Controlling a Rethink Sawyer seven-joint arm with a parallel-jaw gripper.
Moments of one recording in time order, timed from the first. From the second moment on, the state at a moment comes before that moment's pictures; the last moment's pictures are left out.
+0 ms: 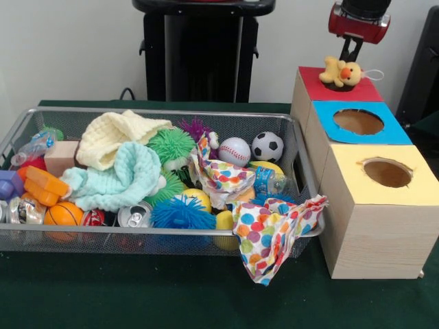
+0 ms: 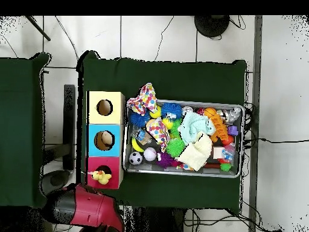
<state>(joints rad) 0.44 -0.73 -0.26 2.09 0.46 0.46 1.93</state>
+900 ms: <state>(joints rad) 0.48 -0.70 -0.27 2.10 0.47 0.46 1.93</state>
